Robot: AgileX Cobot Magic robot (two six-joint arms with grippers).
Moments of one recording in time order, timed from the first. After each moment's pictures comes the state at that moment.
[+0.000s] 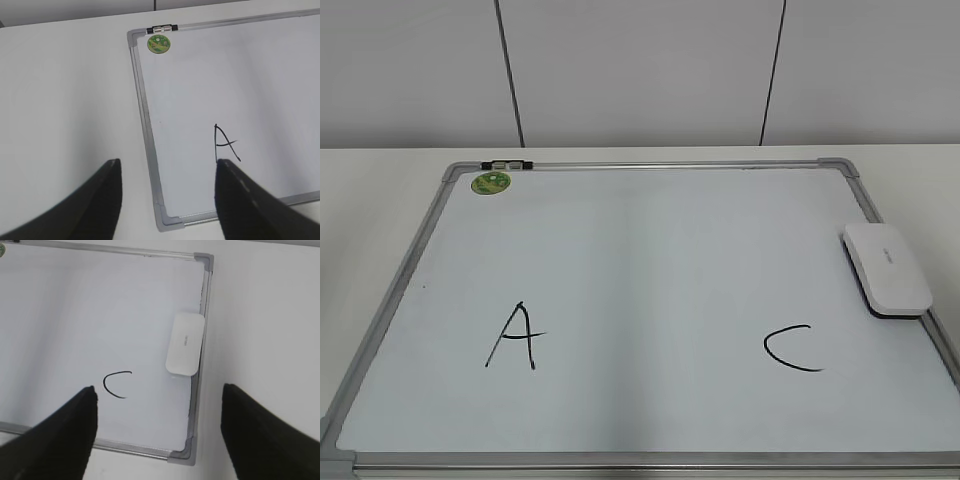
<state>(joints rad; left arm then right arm) -0.09 0.94 -1.33 -0.10 1.26 0.03 0.04 0.94 -1.30 0.09 1.26 -0.11</state>
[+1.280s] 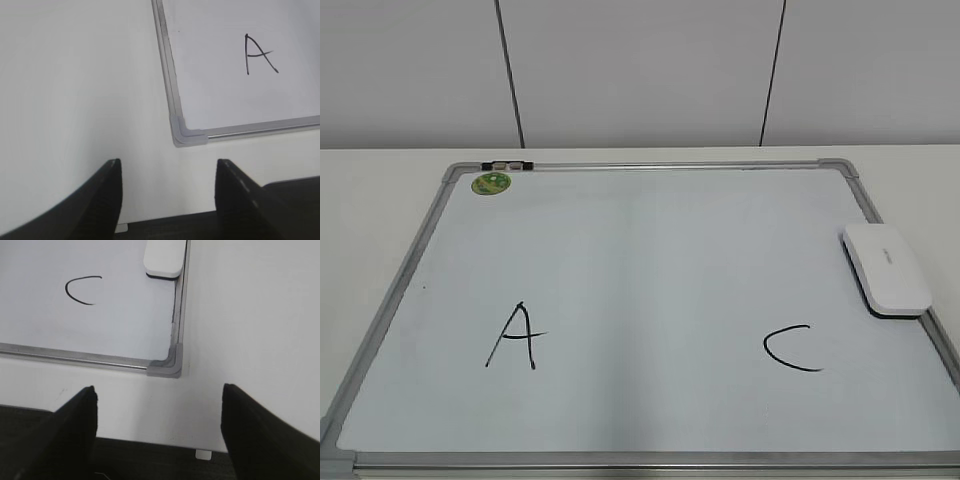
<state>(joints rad) -0.09 0.22 -0.61 -0.01 1.21 0.00 0.04 0.17 -0.55 0.01 1.22 -0.11</state>
